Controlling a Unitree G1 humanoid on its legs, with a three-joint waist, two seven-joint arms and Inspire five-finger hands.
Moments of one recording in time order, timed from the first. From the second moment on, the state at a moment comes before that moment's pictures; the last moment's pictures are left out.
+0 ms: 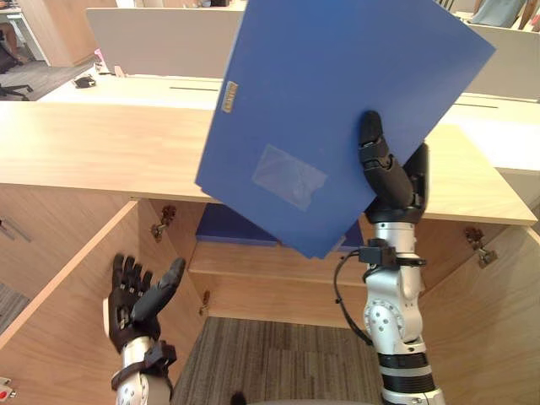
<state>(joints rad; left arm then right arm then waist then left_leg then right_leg) 0.44 -0.03 0.29 0.06 -0.50 -0.27 0.04 -0.10 -0.02 0.01 -0.23 0.47 -0.33 0.04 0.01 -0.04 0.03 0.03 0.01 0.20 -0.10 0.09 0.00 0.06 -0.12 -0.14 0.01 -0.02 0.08</state>
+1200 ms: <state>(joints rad) -0.07 0.03 0.14 0.60 -0.28 -0.23 0.05 -0.65 -0.13 -0.03 0.15 0.51 -0.24 -0.27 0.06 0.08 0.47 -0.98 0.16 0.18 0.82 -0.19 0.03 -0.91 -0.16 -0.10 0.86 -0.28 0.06</state>
